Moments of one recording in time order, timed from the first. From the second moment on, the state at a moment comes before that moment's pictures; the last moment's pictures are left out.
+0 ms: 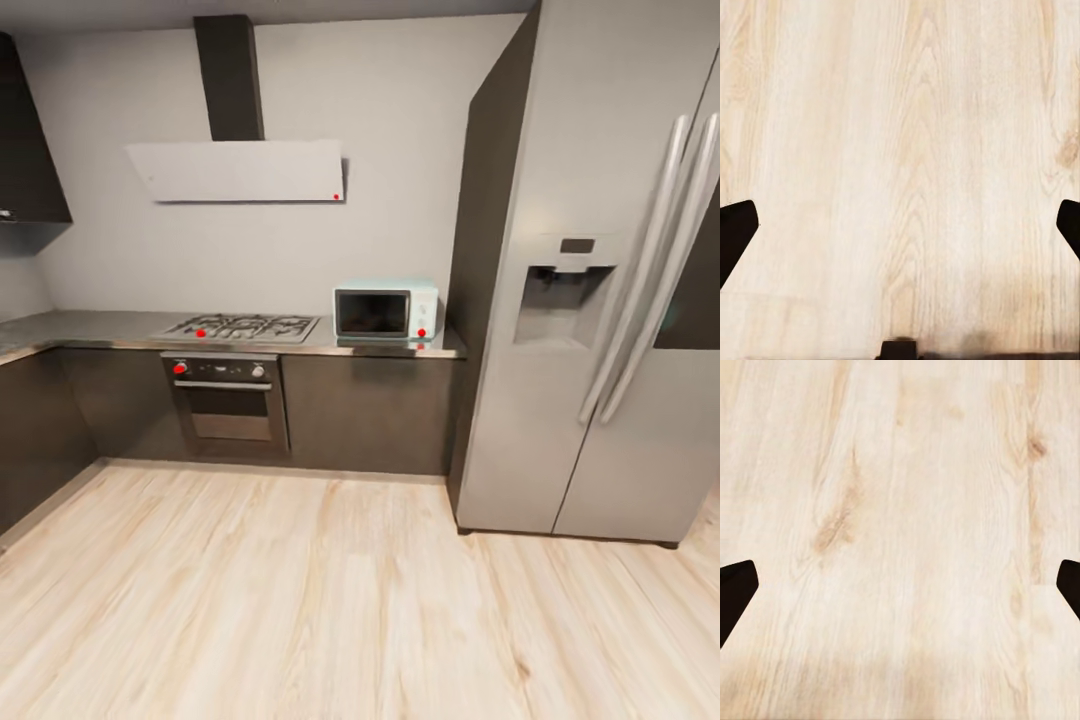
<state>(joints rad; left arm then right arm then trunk) 0.05 -0.03 0.11 -0.58 -0.14 -0.19 0.00 -0.06 0.01 0.01 -0.48 0.01 -0.20 -0.01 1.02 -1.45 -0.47</state>
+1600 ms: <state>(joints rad) 0.05 -0.03 0.11 -0.58 -0.14 -0.20 0.00 -0.06 0.01 0.01 -0.48 0.01 -0.20 -0.01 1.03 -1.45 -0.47</state>
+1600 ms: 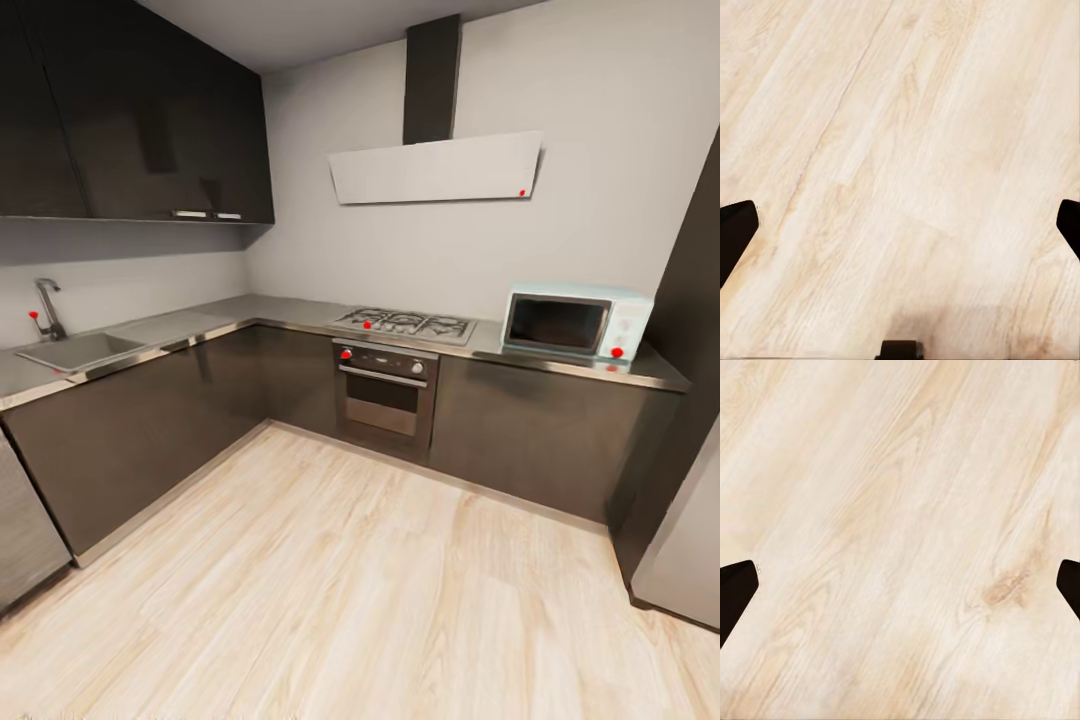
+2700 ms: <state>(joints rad) 0.05 -0.03 0.11 -0.58 -0.14 -0.19 0.00 -0.06 0.01 0.01 -0.48 0.01 -0.20 -0.01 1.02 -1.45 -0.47</state>
